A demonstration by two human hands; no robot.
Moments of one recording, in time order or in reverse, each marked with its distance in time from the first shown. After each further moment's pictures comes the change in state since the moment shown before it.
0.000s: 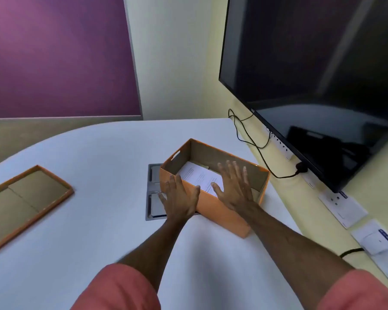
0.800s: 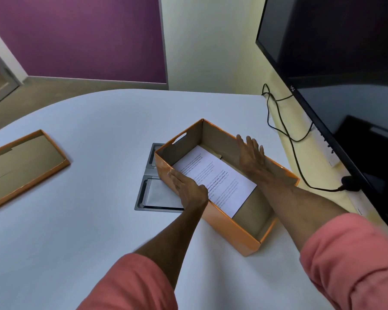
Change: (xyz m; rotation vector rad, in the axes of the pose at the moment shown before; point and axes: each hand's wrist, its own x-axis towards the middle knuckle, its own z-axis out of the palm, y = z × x) left_hand 0.081 0.034 0.112 -0.345 0.059 -0.514; right_hand 0.163 0.085 0.086 0.044 -0.243 0.036
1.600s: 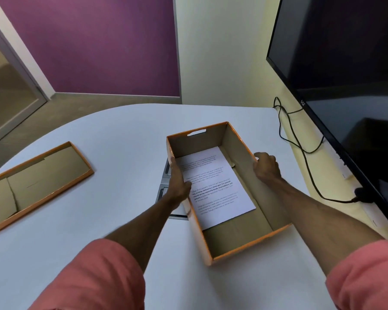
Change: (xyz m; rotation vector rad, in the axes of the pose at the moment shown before) left_hand 0.001 0.013 -0.121 -0.324 -0.304 0.495; right_hand -0.013 -0.004 -0.025 0.355 0.046 0.119
